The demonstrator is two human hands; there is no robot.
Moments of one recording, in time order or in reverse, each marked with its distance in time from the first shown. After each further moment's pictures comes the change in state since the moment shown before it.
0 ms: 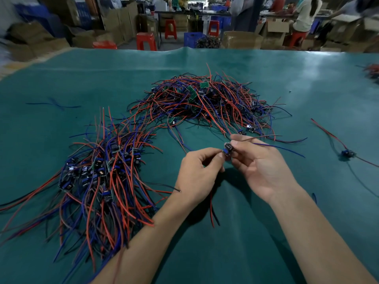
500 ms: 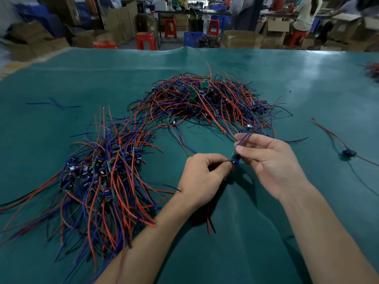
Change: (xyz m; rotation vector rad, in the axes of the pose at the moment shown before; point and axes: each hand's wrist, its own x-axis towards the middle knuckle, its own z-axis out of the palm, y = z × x) left_hand -0.003 0.005 -0.002 0.154 -0.089 -0.026; right_hand 0.004 -0.005 -0.016 -0.197 -0.032 -0.135
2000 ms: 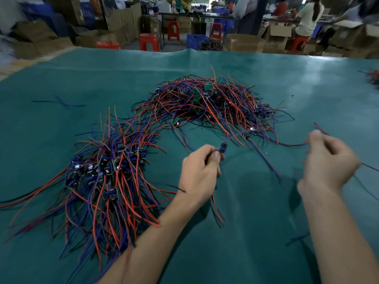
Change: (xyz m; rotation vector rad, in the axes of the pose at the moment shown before) left_hand 0.003 -0.008 0.000 -0.082 0.163 -0.011; right_hand 0.026 -0.001 -0.061 -0.228 0.907 -0.361
